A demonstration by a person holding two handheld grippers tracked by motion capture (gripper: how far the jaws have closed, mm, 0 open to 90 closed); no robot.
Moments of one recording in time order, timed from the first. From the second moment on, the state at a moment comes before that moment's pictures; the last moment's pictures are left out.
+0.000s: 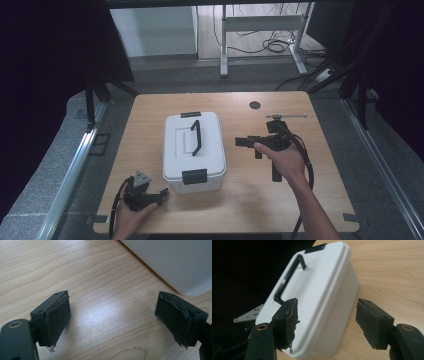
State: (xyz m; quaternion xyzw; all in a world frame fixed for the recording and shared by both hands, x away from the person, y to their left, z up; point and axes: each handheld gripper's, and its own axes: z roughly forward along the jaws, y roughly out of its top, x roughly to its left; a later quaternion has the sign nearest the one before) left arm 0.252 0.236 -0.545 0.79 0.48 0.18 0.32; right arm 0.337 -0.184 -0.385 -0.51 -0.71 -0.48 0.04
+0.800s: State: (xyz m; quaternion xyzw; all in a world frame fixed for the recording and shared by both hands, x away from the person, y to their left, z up) left arm 0.252 0.236 -0.545 0.79 0.48 0.18 0.32; right arm 0.278 -0.287 -0.472 -0.57 -0.68 -0.46 0.02
